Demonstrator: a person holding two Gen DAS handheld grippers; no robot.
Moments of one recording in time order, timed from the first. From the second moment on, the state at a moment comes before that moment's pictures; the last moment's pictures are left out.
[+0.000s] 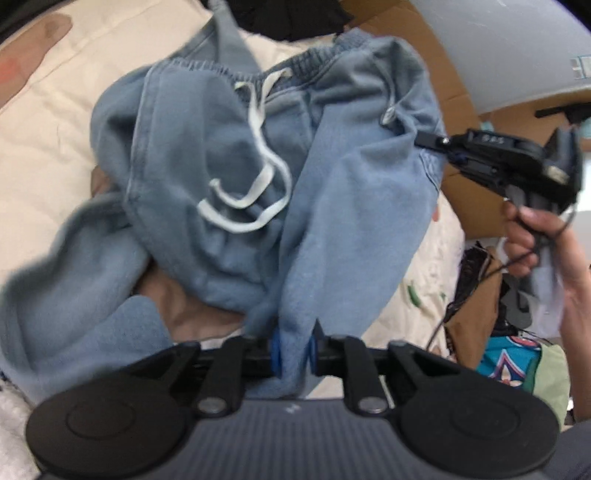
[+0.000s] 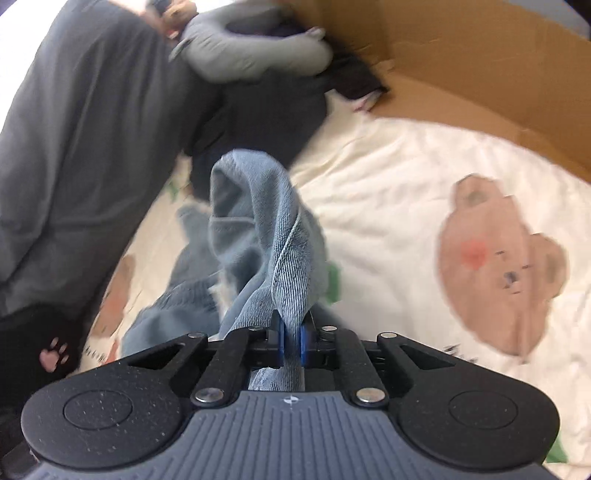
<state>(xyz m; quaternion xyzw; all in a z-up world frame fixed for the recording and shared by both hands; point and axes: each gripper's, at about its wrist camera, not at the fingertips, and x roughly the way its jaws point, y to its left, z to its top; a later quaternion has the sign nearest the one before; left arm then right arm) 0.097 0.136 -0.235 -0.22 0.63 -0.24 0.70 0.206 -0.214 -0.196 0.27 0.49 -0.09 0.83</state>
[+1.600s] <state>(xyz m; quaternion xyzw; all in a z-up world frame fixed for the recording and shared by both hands) 0.120 0.180 -0.313 -0.11 0.65 -0.13 0.74 0.122 -0.209 -0.232 0.30 0.56 -0.04 0.77</state>
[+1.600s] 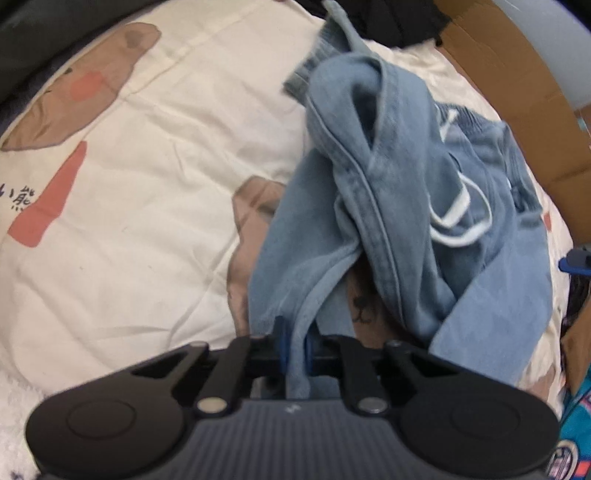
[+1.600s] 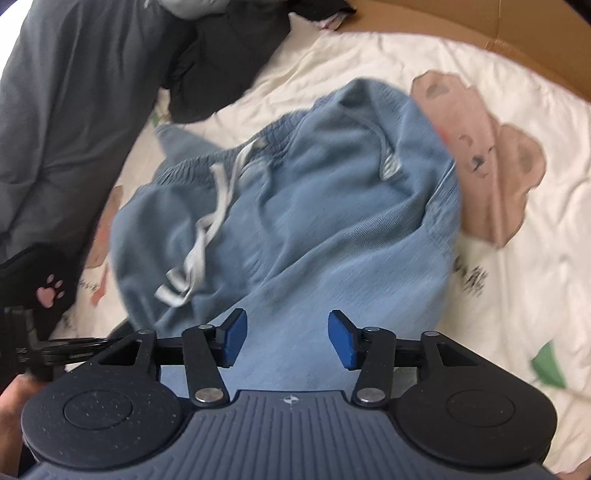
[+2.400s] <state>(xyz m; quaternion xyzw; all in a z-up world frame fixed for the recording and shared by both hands) 0.078 0.076 -0.286 -0.09 0.66 -0.30 0.68 0.085 -0.148 -0.271 0.43 0.53 0.07 0.73</state>
